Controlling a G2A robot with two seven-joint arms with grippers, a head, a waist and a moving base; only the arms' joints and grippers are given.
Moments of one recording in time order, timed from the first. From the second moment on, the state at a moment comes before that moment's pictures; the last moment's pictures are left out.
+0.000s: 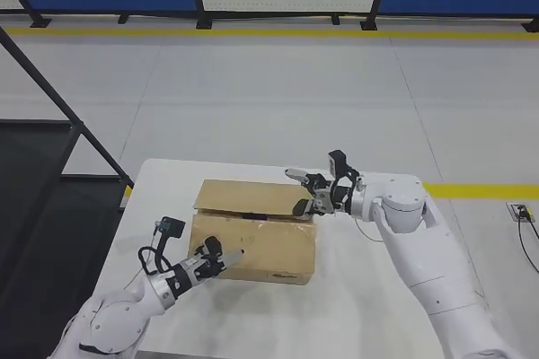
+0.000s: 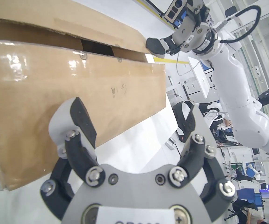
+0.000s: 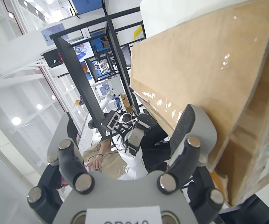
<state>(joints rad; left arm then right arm) 1.27 -1.04 -1.38 -1.82 0.26 -0.22 -0.60 -0.53 -1.36 1.19 -1.07 0.24 0.33 1.01</state>
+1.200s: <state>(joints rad) 1.42 -1.02 -1.70 -1.73 -0.08 -0.26 -0.60 -0.65 -1.33 1.19 -1.17 0.18 0.10 1.00</state>
